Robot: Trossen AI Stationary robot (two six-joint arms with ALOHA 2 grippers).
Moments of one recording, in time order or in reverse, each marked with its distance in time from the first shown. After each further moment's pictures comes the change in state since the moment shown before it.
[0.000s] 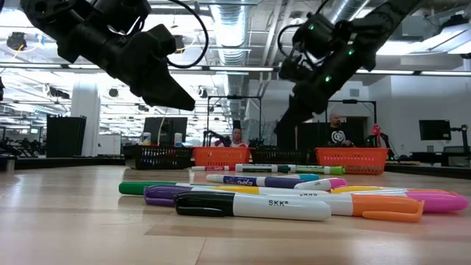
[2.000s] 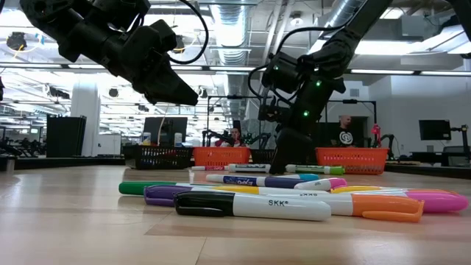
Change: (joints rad) left arm -0.008 0.001 0.000 0.040 -0.001 -0.004; right arm -0.017 0.329 0.193 -0.149 0.039 -0.099
